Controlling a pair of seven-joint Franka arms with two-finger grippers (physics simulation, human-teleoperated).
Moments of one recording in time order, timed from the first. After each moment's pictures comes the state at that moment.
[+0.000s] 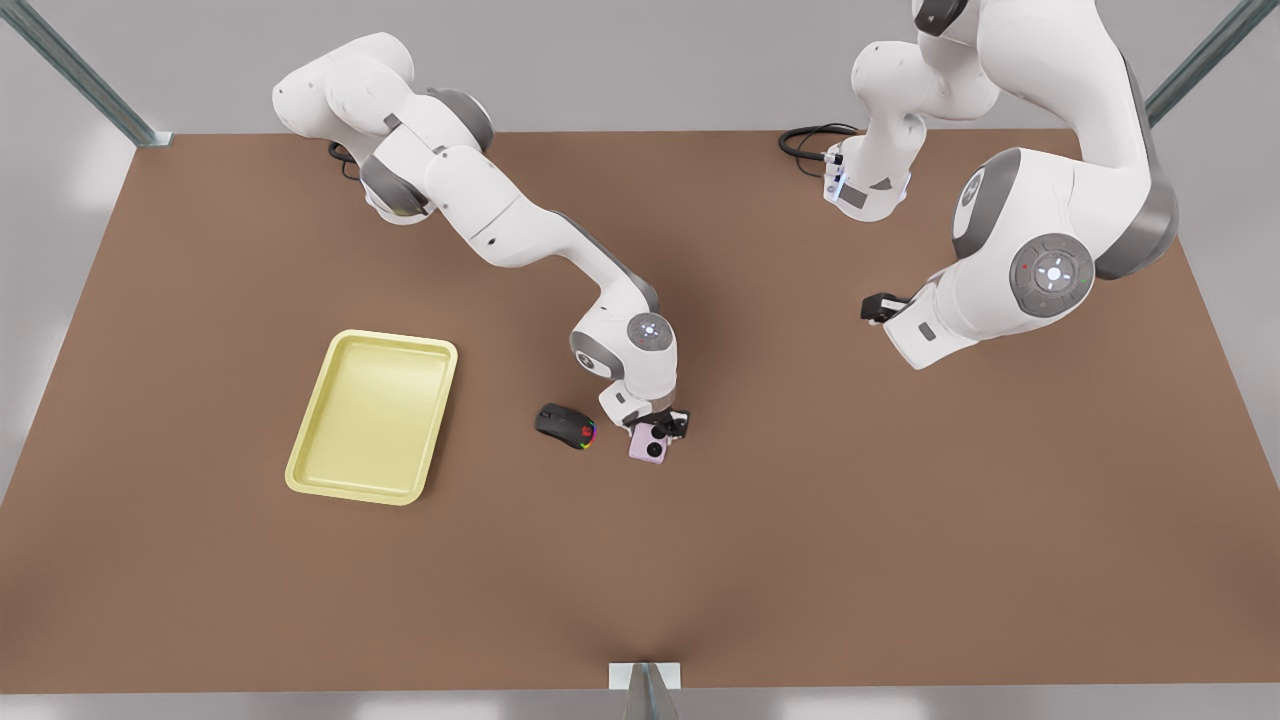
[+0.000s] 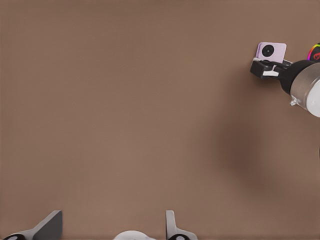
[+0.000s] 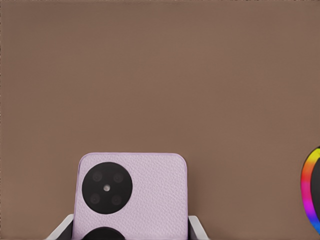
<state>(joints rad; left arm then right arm) -0.28 0.28 0.02 -1.32 -0.05 1.27 -0.08 0.67 1.04 0.18 -1.22 -0.43 2.38 1.28</state>
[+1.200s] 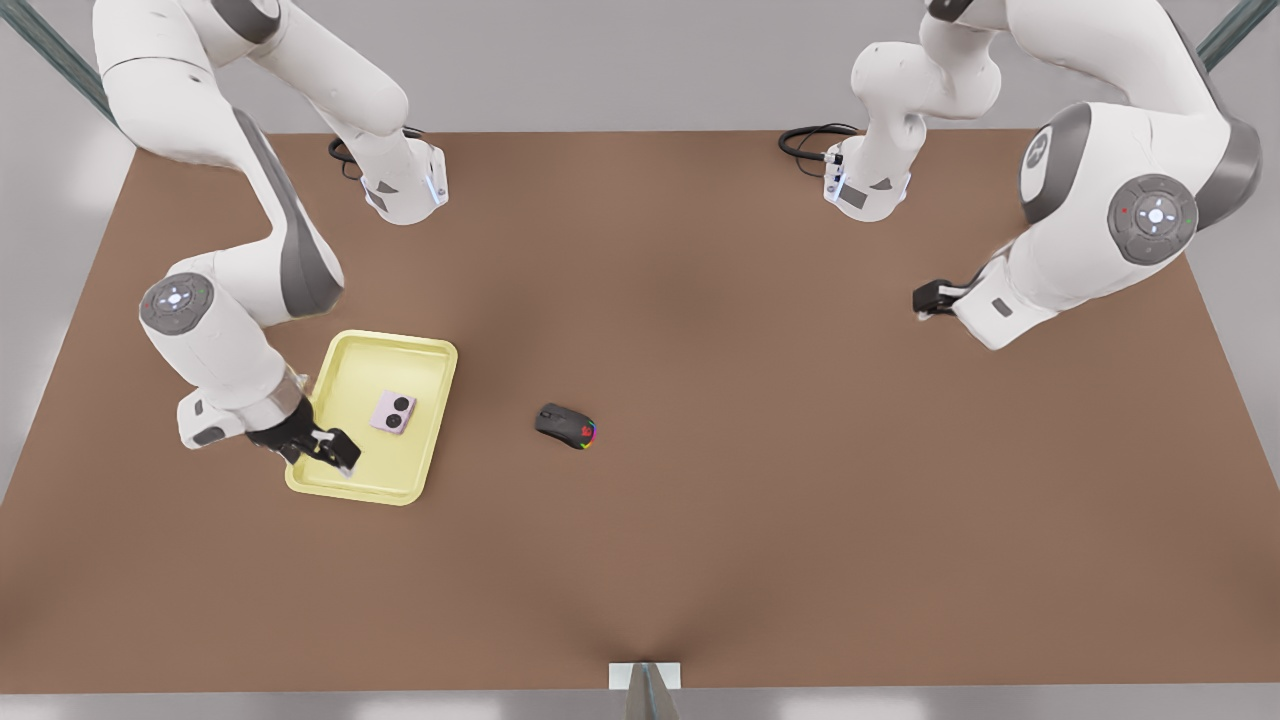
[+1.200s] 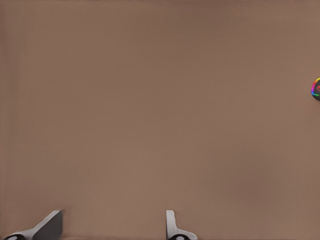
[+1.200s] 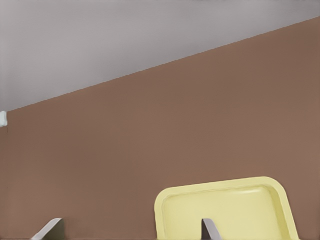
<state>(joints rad) -0.23 0.19 0.07 -1.34 -0.03 1.31 -0.08 -0.63 0.42 0.91 -1.60 -0.38 2.11 0.61</state>
